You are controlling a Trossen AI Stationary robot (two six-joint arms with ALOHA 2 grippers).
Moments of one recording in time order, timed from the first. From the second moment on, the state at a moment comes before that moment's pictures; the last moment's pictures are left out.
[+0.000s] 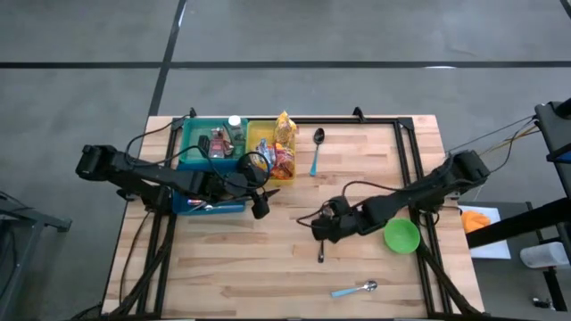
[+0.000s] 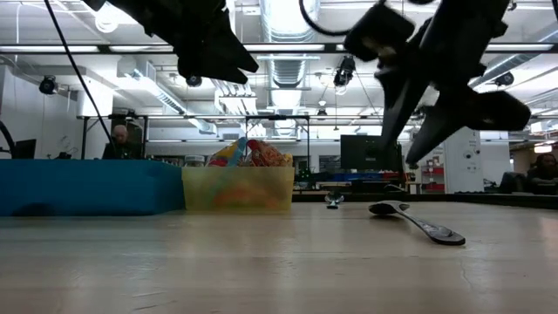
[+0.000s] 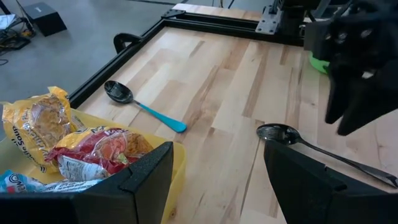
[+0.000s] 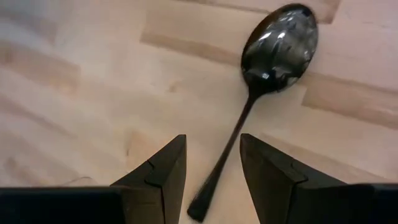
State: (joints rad) left arm -0.13 1.34 0.85 -0.06 -0.45 -0.22; right arm 0.37 1.60 1.00 -0.53 0.25 1.68
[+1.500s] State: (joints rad) left arm -0.13 1.34 0.85 -0.06 -0.45 -0.22; right arm 0.34 1.82 1.00 -0.53 0.32 1.79
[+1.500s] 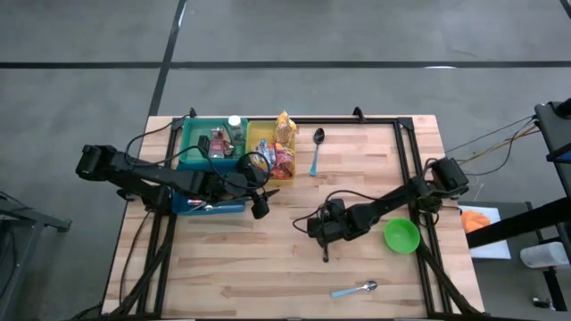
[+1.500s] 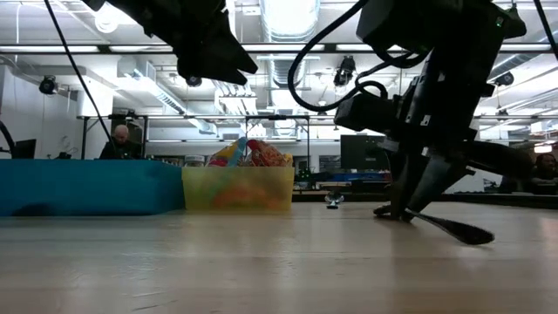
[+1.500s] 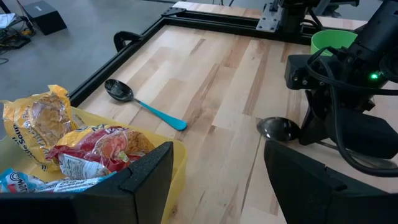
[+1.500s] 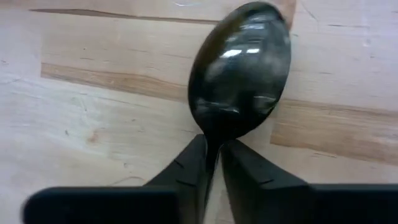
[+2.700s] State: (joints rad) left arm -0.13 1.34 0.85 -0.06 -0.45 -0.22; right arm 0.33 1.82 1.04 0.17 0.62 1.08
